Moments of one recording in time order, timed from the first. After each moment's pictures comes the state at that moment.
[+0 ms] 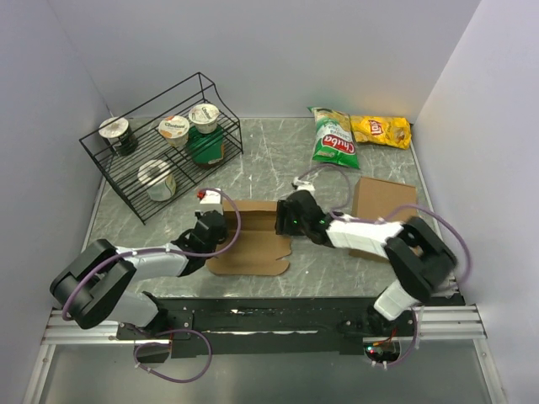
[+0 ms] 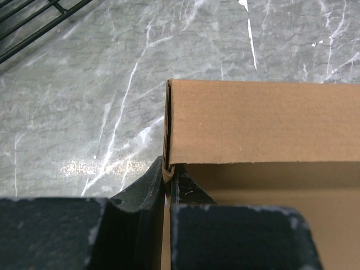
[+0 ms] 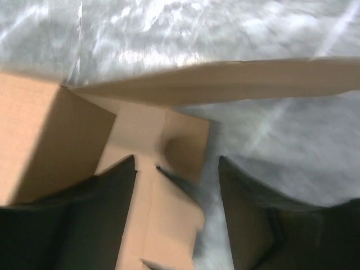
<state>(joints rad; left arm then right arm) -0.71 1.37 0.41 0.47 -0.57 -0.39 0.72 1.61 0.81 -0.01 0.18 0.63</state>
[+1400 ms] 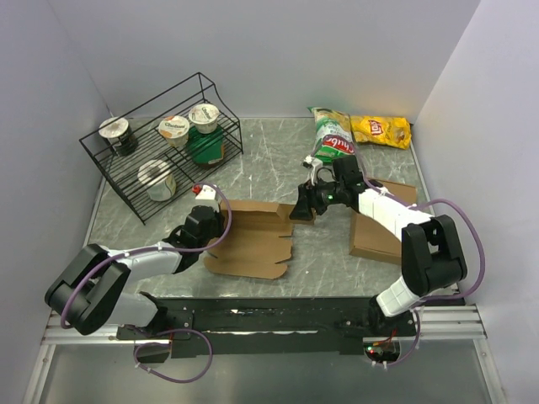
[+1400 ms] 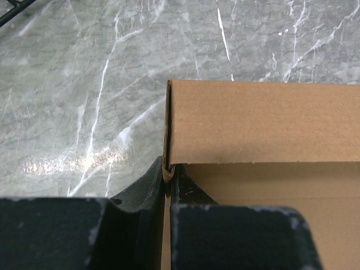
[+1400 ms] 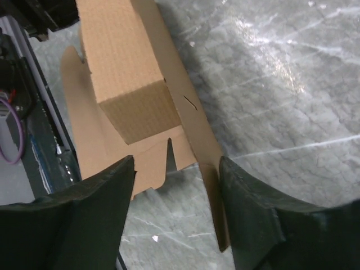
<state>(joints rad) -0.60 1.33 0.41 0.45 -0.30 -0.38 0.30 1.55 0.97 -0.29 -0.79 -0.09</state>
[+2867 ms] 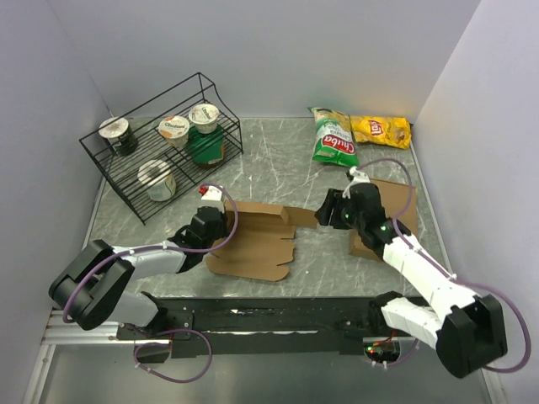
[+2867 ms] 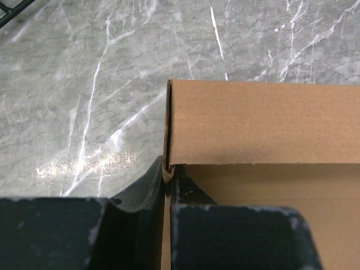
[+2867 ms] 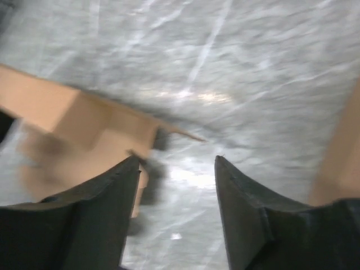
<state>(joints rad) -0.65 1.37 0.43 0.45 -0.36 -0.36 0.37 1.04 0.67 -0.28 -0.05 0.47</state>
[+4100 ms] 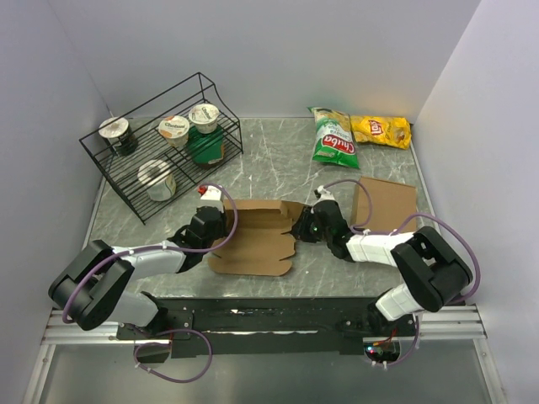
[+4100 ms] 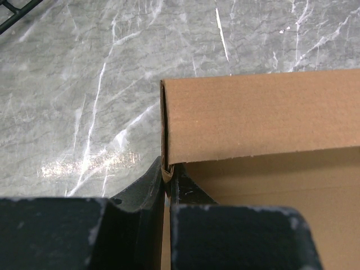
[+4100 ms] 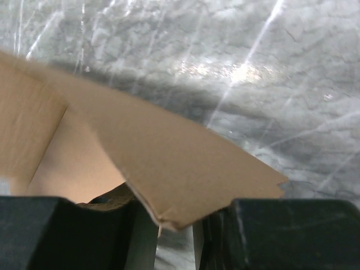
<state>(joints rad) -0.65 1.36 0.43 0.45 -0.36 -0.36 0.57 1.47 0.49 0.33 -0.04 0.70</state>
